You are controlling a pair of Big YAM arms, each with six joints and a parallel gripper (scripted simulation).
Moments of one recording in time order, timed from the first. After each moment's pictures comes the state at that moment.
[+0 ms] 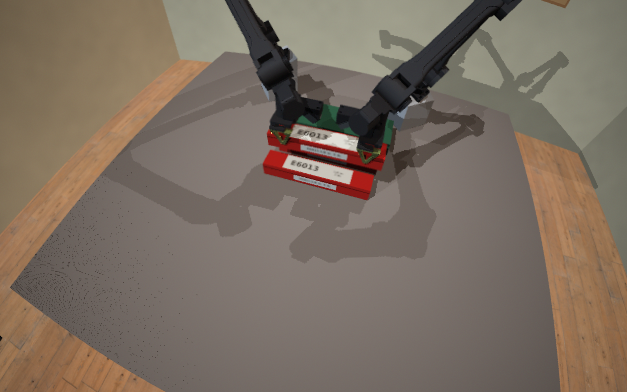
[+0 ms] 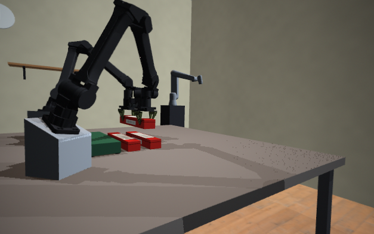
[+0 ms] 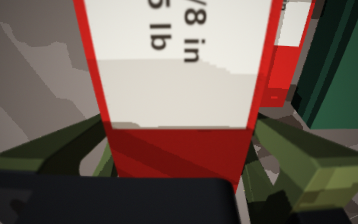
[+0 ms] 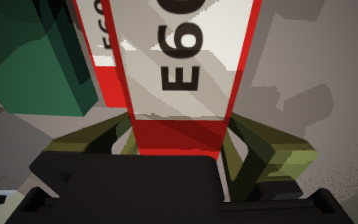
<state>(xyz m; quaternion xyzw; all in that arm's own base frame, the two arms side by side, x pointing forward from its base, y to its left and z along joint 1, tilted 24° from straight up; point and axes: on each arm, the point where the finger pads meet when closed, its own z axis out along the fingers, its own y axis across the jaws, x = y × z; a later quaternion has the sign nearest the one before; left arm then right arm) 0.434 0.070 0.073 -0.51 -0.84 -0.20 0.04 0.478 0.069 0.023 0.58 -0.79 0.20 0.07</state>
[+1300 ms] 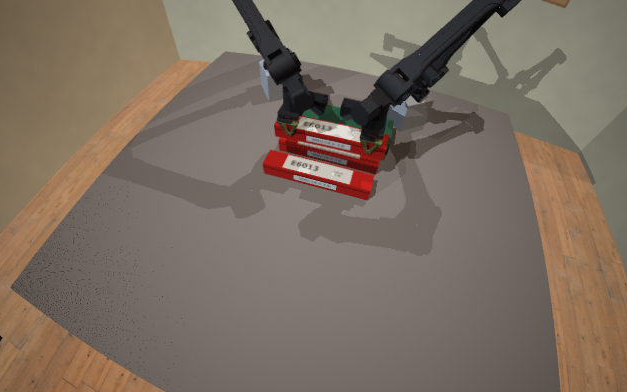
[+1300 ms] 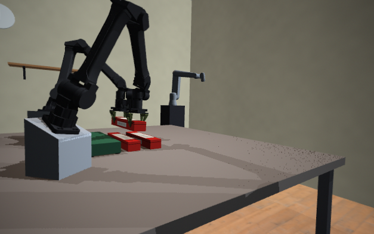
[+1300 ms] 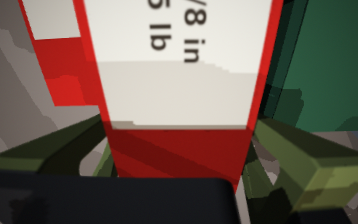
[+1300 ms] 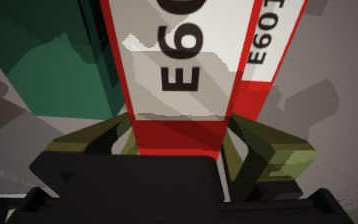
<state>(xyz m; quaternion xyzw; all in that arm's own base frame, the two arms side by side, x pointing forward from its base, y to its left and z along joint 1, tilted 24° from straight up) 0.387 0.052 0.047 -0.51 -0.84 -0.19 0.05 0.427 0.079 -0.001 0.58 -0.79 0.19 0.08</state>
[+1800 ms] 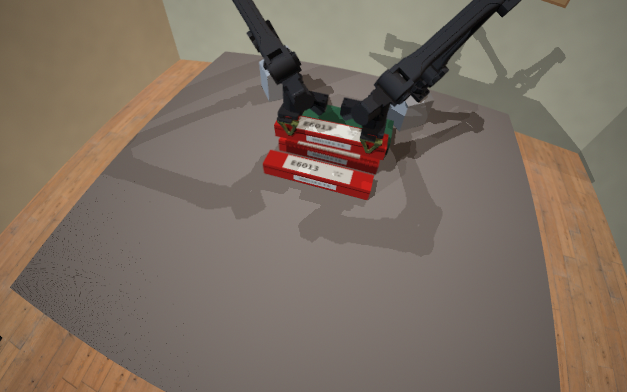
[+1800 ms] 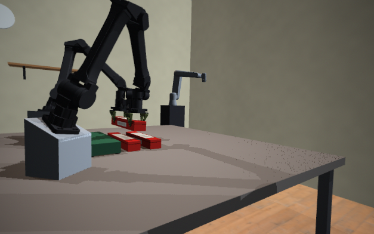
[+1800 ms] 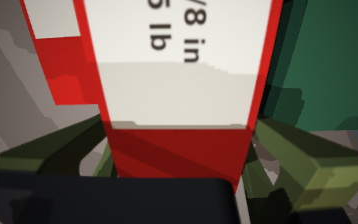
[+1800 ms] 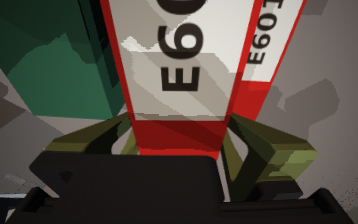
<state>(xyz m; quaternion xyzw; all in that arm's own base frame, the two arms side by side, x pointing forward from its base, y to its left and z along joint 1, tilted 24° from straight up) 0.386 0.052 0.048 -0.51 -0.84 -0.19 0.05 0.428 0.080 0.000 0.58 -0.79 0.19 0.08</state>
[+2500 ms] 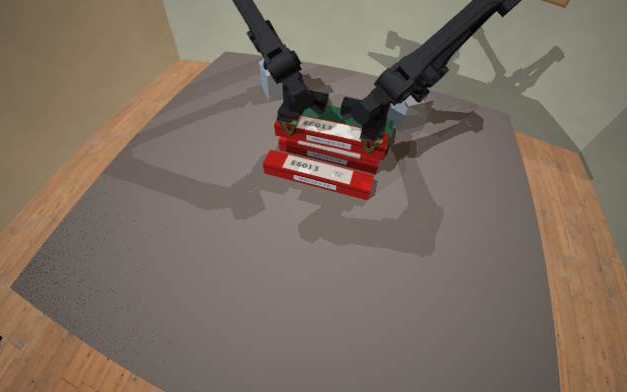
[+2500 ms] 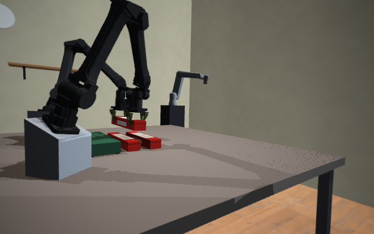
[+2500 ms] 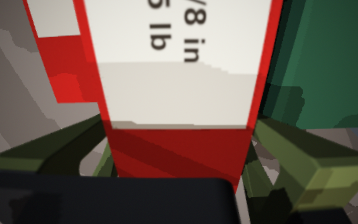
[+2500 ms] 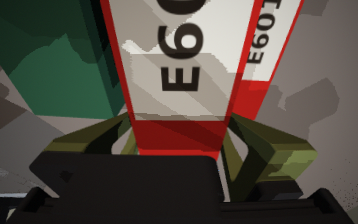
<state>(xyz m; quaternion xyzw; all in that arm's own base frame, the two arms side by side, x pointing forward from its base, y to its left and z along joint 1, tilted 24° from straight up) 0.386 0.051 0.052 -0.51 -0.84 -0.19 0.05 0.427 0.081 0.002 0.58 -0.79 0.19 0.08</state>
